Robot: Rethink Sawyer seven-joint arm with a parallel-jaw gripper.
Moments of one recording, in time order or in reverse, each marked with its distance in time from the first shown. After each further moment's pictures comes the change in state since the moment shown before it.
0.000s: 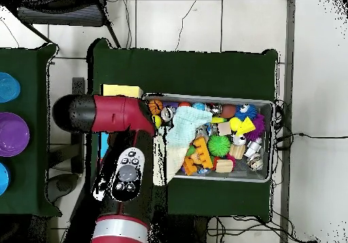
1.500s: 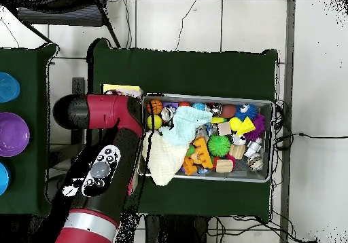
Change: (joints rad) arm 0.119 0.191 -0.246 -0.139 0.076 -0.156 0.043
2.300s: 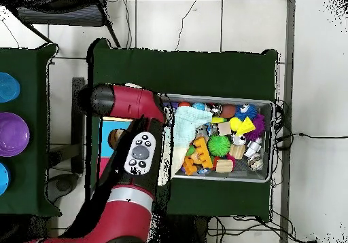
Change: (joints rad) arm -0.147 -0.001 0.177 -0.001 0.062 0.013 0.000
